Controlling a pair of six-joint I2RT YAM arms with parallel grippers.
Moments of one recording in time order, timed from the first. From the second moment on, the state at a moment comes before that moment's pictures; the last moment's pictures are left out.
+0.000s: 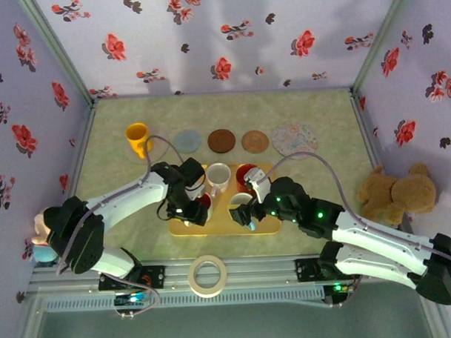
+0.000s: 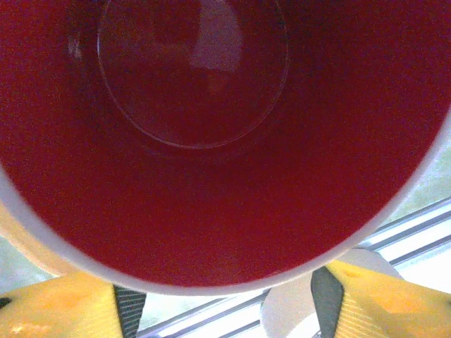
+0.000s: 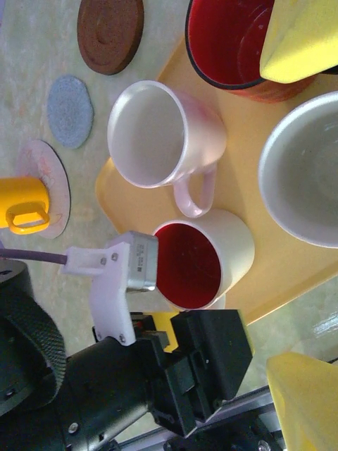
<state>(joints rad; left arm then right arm) -0.78 1.47 0.99 -1.05 0.21 -0.36 1.00 0.88 0.60 -0.19 -0.02 0.20</state>
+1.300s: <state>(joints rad) -0.82 1.47 0.87 -0.91 0.14 -0.39 0.98 0.95 0.60 -0.16 -0.05 0.22</state>
